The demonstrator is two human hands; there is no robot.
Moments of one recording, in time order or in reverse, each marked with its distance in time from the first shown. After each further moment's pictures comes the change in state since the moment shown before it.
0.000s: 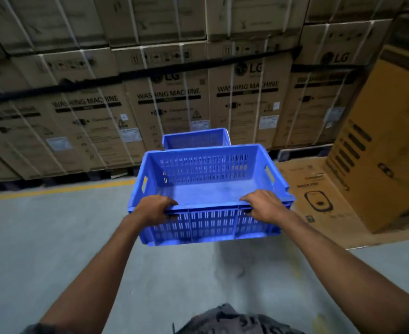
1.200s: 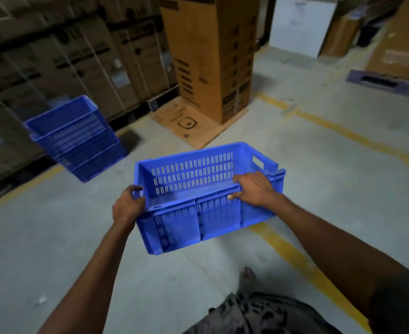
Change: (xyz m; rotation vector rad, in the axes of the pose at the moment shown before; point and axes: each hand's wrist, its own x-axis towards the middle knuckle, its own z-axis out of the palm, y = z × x) left_hand -0.484 0.370 0.121 -0.711 0.051 -0.136; right_hand -0.785 -0.188 0.074 0.215 0.104 0.761
